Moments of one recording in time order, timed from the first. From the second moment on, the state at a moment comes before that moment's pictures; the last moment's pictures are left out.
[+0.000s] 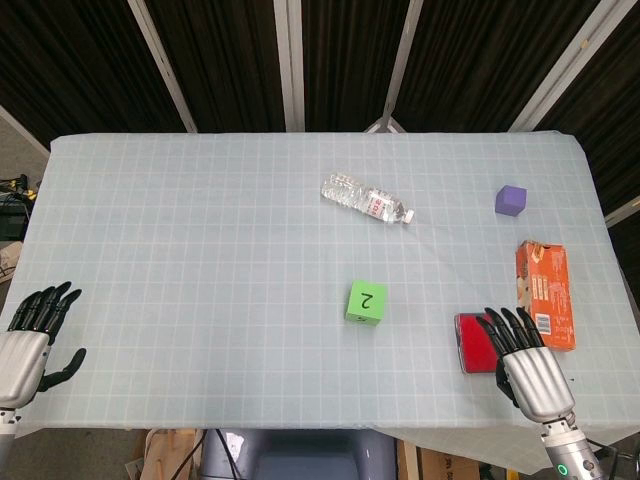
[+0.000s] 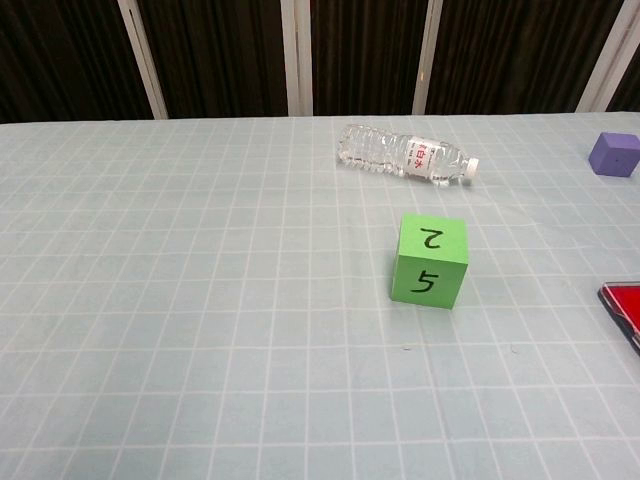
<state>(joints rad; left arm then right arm) -0.07 -1.08 0.01 -1.72 1.60 1.51 0.05 0.12 -1.21 -0.06 -1.64 -1.68 1.48 -0.20</state>
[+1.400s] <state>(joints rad) -0.07 -1.09 0.02 -1.73 1.61 1.51 0.06 0.35 -1.18 0.07 -1.74 -1.45 1.07 -0.23</state>
